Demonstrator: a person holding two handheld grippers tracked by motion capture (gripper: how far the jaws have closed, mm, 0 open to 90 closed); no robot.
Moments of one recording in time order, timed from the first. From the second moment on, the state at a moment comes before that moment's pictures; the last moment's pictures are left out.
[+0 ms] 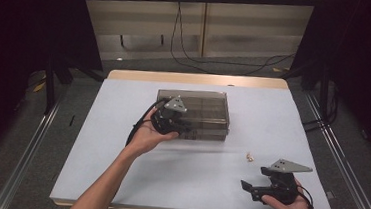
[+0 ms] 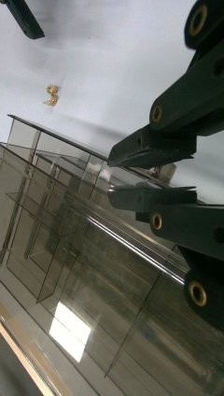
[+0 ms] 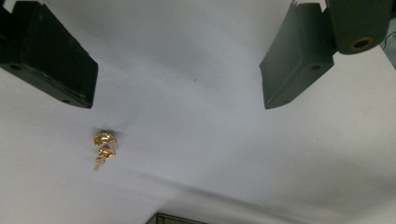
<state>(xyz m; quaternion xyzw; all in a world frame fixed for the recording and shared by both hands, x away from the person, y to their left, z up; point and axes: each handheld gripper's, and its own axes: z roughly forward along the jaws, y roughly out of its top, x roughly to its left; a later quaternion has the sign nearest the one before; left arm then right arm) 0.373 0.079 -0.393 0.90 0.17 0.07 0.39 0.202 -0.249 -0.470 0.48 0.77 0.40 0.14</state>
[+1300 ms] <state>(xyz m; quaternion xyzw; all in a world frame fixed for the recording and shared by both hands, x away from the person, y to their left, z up) 0.361 0.076 -0.395 0.91 0.14 0.07 0.38 0.203 -0.248 -0.471 0.48 0.77 0.40 0.14</state>
